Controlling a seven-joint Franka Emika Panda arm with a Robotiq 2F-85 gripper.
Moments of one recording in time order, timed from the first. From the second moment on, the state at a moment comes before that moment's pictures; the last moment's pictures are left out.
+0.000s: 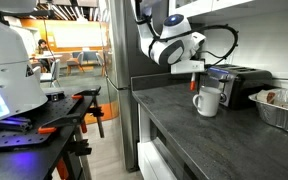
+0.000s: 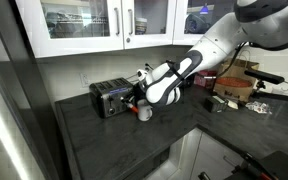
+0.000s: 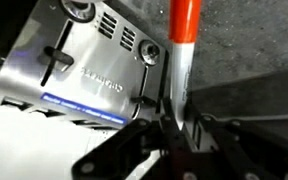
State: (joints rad) arm -0.49 1.01 0.66 -1.96 -0.55 3.45 -0.70
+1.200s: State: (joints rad) arm -0.80 1.22 0.87 -1.89 -0.80 3.45 -0.54
